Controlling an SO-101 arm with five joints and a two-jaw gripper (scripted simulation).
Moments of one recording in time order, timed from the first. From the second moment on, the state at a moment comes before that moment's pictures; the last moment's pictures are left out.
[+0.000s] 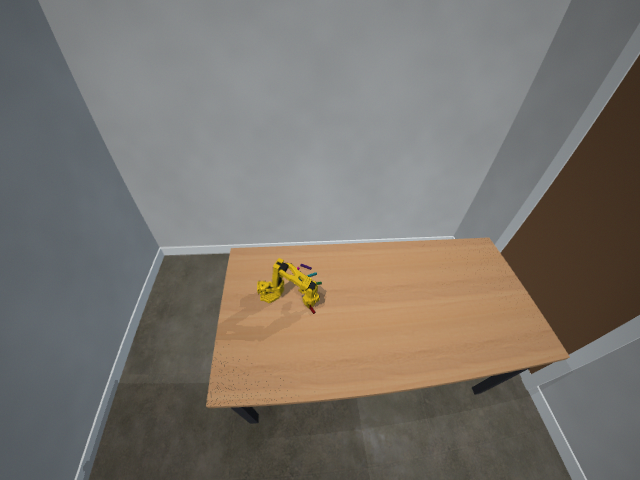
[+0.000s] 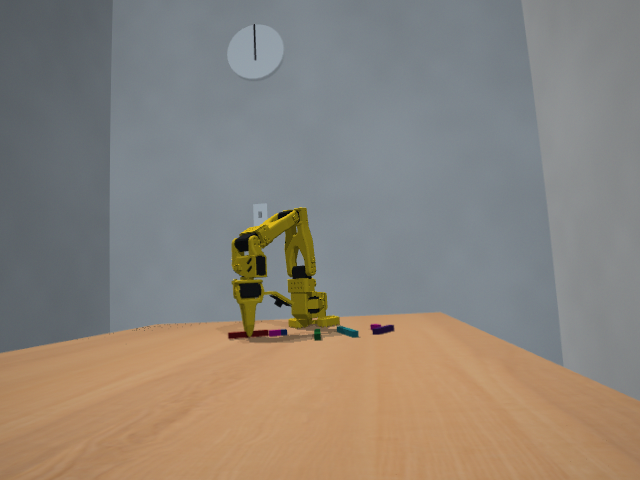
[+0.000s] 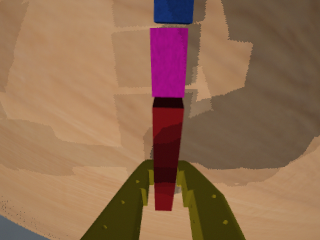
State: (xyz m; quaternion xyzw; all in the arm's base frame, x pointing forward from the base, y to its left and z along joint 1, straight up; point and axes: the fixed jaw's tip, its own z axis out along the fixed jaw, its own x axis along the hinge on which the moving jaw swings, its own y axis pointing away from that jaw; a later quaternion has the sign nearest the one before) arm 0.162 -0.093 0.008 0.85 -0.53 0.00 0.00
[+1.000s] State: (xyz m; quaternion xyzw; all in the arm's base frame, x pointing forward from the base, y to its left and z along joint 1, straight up) arm 0.162 -0.093 0.008 0.85 -0.53 0.00 0.00
